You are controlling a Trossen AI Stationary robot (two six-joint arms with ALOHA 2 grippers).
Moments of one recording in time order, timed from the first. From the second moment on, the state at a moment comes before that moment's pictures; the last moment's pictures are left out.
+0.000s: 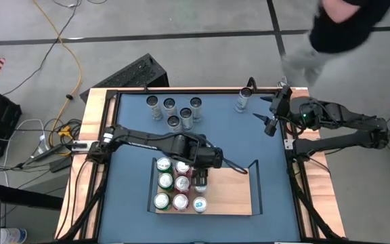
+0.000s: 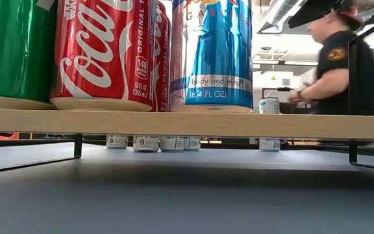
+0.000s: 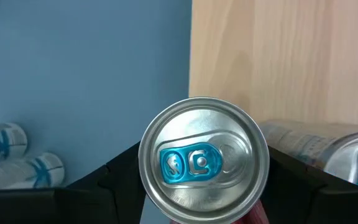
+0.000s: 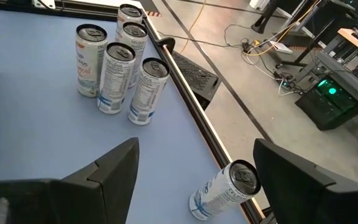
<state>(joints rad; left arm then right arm) -0.19 2.12 2.21 -1.20 -0.18 -0.16 -0.09 0.74 1.02 -0.76 0.50 -0.13</state>
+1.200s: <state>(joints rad) -0.18 1.89 1.82 -0.93 -0.14 -0.20 -0.16 0.75 1.02 -0.75 0.50 -0.14</state>
